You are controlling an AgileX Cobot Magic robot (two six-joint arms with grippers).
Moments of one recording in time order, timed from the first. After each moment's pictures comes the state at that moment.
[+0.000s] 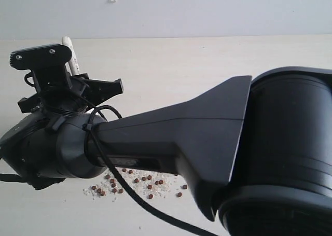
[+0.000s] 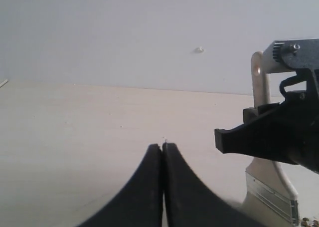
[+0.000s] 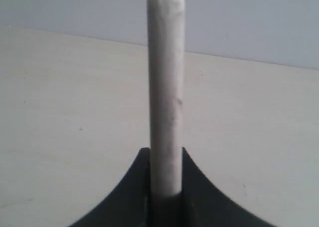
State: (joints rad) left arm -0.04 0.01 0.00 -0.37 0.19 0.23; right arm 1.20 2.38 -1.75 -1.46 1.02 1.89
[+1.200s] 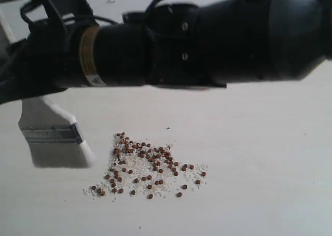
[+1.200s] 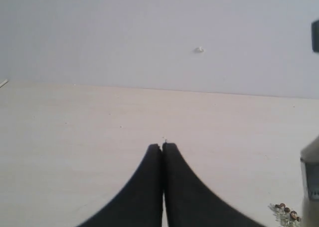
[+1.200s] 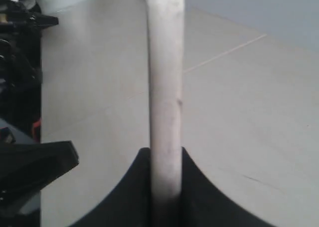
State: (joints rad) left arm -0.04 0.01 0.00 -0.37 0.19 0.23; right arm 0.97 1.79 -1.21 -0.92 -0.33 1.06
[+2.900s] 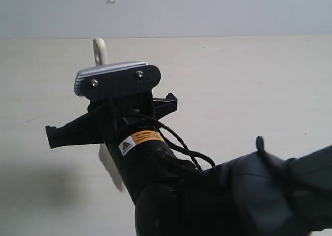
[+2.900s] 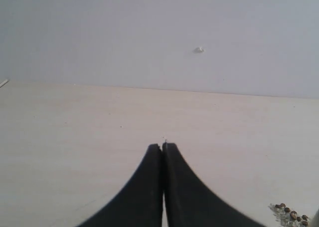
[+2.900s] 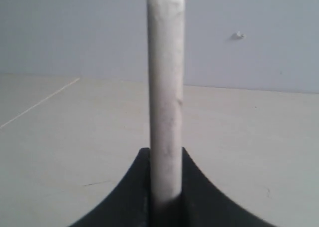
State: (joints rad) left arm -0.04 0.01 0.00 -0.37 0.19 0.23; right arm 1.27 1.86 -0.86 0.98 -0.98 -0.38
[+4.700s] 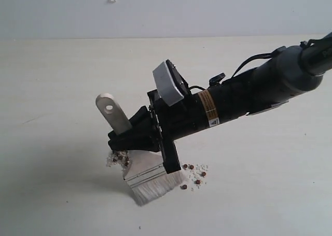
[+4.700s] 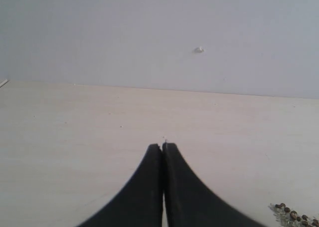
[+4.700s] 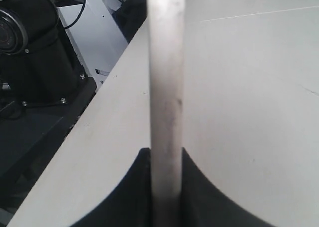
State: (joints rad) left arm -0.04 0.01 0.00 -0.37 0.19 0.23; right arm 0.49 2.08 -0.98 -1.46 -1.22 0.74
